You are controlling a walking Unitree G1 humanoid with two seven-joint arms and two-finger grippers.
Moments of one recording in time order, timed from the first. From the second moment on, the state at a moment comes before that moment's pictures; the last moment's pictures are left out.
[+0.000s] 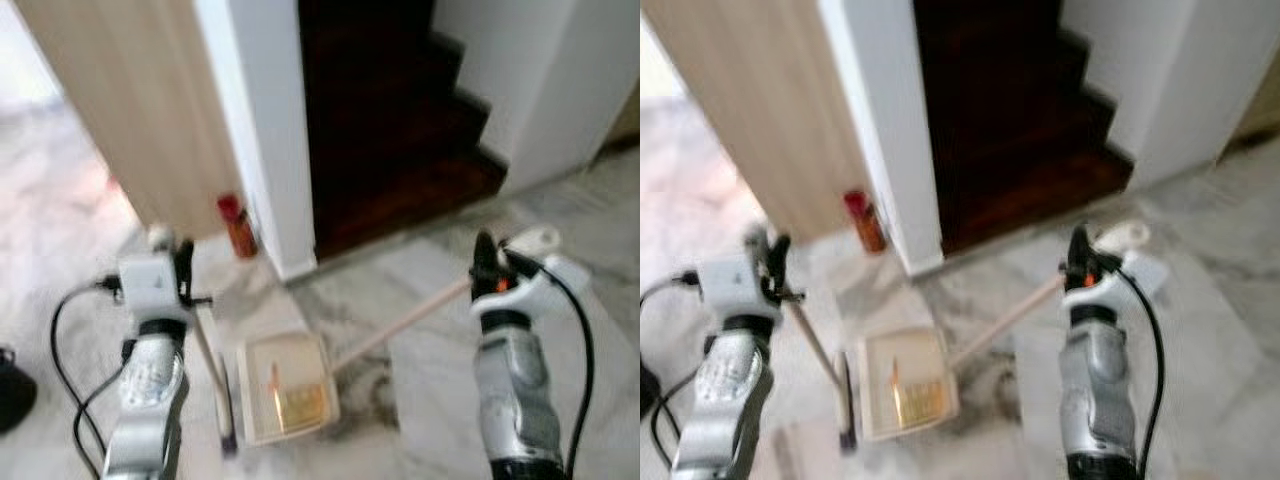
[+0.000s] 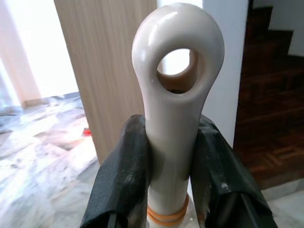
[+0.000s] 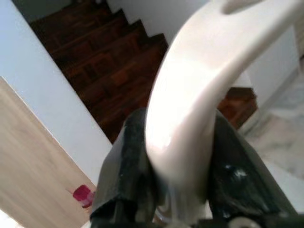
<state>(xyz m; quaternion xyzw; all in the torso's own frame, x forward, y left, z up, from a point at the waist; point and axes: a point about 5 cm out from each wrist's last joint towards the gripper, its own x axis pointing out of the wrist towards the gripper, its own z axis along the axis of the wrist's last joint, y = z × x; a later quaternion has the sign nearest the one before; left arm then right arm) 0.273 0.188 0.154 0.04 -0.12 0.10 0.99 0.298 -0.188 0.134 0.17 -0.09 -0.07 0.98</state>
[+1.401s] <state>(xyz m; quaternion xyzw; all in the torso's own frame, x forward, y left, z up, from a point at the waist) 0.274 0.184 0.155 0.05 -0.12 0.09 0.99 0.303 -0.180 0.145 0.20 -0.10 -0.05 0.97</state>
